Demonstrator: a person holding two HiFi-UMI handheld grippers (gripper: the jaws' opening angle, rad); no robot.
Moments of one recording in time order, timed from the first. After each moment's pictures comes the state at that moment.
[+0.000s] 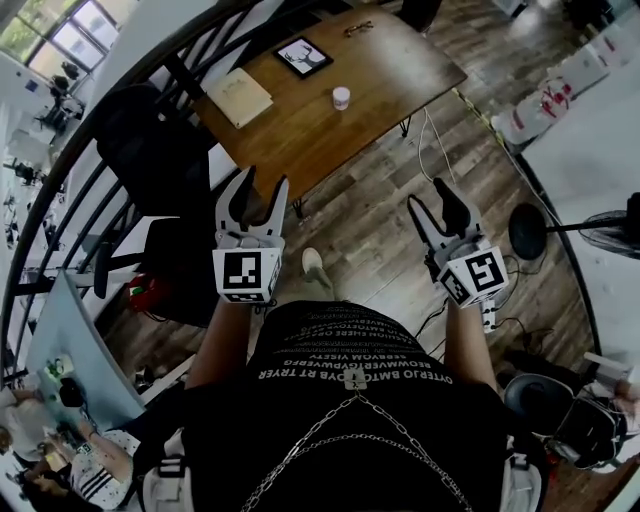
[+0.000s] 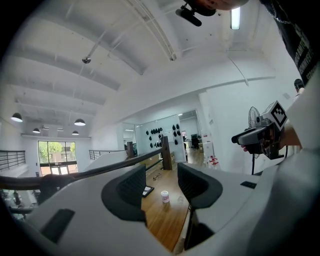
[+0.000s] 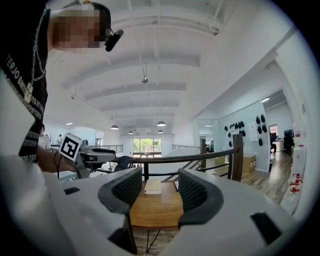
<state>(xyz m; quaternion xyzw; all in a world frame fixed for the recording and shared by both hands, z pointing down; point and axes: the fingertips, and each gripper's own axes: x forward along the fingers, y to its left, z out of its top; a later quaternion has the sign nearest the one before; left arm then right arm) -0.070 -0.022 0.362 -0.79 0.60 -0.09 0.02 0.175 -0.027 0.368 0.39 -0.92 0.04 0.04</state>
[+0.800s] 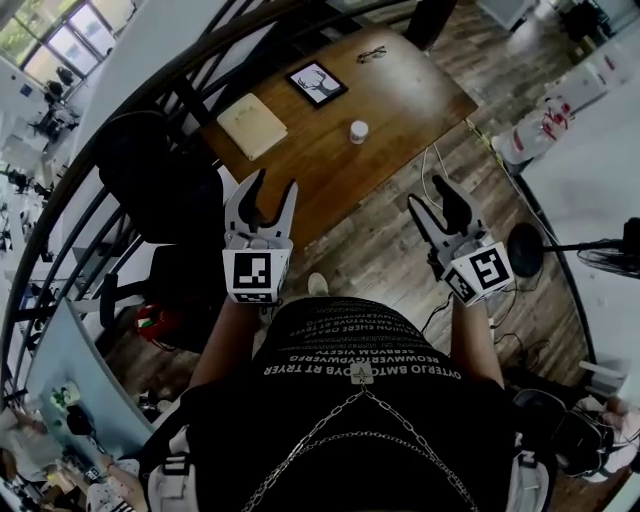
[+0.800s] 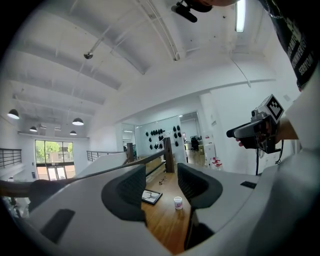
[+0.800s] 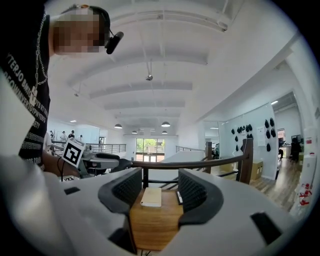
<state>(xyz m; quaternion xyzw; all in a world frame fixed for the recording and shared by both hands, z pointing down) -0.138 -0.121 0.364 -0.80 0.59 -0.08 0.02 0.089 -0.124 0.342 0.37 -0.93 0.02 0.05</state>
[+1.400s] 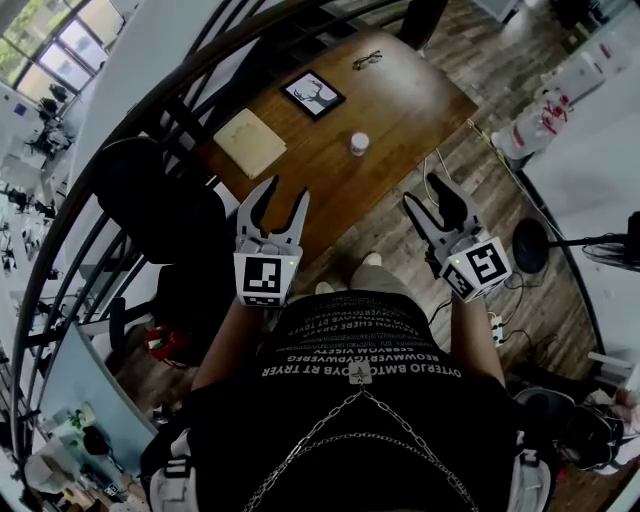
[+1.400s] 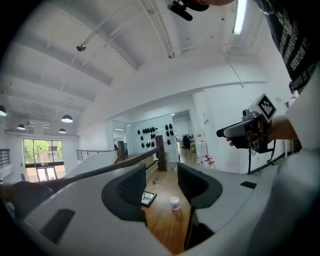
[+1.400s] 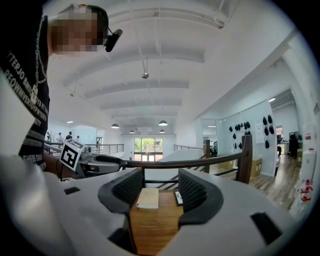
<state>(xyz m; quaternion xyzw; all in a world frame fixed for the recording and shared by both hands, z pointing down) -0.128 -0.167 0.383 -0.83 0.55 -0.09 0.02 0.073 -0.171 0.356 0.38 -0.92 0.03 0.05</state>
